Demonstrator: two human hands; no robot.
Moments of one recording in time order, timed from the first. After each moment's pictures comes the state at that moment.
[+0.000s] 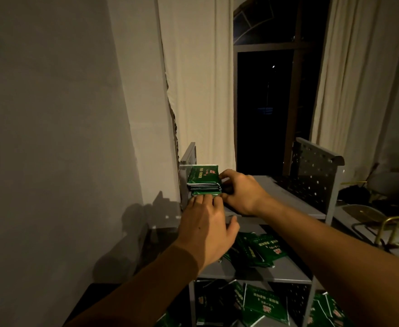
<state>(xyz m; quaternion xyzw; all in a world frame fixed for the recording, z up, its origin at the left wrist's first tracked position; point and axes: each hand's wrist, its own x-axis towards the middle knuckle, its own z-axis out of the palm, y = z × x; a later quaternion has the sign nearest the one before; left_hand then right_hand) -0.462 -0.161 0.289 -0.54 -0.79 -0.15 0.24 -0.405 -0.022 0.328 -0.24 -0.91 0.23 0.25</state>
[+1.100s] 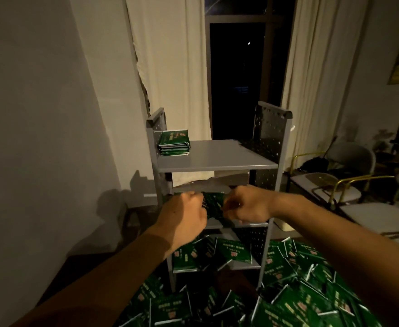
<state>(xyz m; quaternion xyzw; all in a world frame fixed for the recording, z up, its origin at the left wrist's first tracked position) -0.433 -0.181 0.239 -0.60 -0.76 -0.21 0.08 -0.280 -0.050 0.284 -0.23 -0.95 0.22 -0.05</state>
